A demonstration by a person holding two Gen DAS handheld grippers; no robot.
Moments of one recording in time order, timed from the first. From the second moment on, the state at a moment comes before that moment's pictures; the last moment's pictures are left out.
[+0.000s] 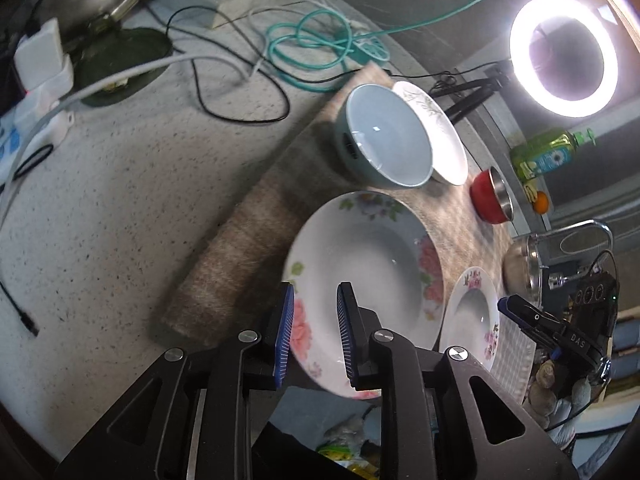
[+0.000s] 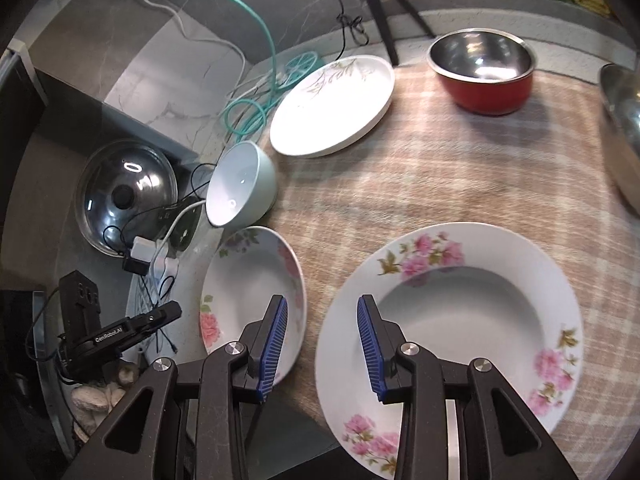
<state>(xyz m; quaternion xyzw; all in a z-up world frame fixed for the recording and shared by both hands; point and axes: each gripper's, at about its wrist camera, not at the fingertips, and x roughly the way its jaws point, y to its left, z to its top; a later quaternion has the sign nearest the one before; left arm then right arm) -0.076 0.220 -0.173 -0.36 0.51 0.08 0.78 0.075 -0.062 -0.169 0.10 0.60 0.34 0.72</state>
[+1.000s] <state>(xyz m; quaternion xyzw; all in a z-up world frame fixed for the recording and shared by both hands) -0.072 0.231 -0.201 -0.39 0.52 0.08 0.76 0.090 0.004 -0.214 0.07 0.65 0.36 0.67</state>
